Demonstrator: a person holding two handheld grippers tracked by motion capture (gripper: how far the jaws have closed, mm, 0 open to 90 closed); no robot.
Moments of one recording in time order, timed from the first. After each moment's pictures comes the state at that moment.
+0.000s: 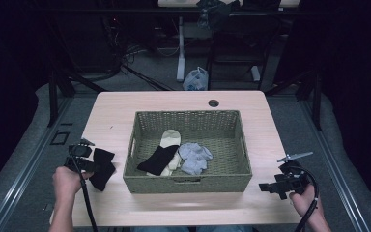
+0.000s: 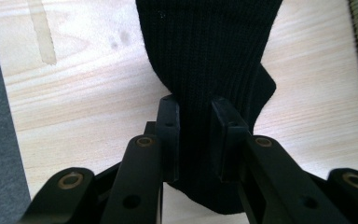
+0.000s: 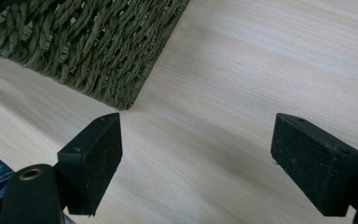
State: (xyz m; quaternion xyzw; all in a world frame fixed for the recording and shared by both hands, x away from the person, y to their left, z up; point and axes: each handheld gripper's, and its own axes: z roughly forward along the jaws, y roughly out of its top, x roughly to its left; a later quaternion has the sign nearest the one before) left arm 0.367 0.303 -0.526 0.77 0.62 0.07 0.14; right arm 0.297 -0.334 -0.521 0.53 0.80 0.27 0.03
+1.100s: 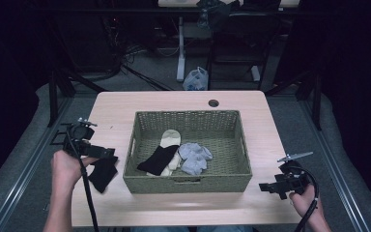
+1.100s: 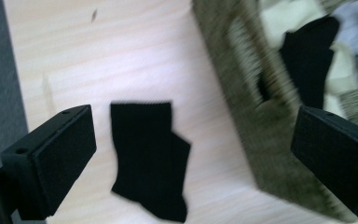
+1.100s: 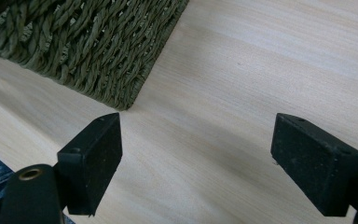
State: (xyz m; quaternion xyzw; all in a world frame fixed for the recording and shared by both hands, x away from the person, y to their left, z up) left arm 0.357 0.253 -0.420 0.79 0.55 0.13 0.23; right arm 0.297 -0.334 -0.521 0.53 0.80 0.27 0.03
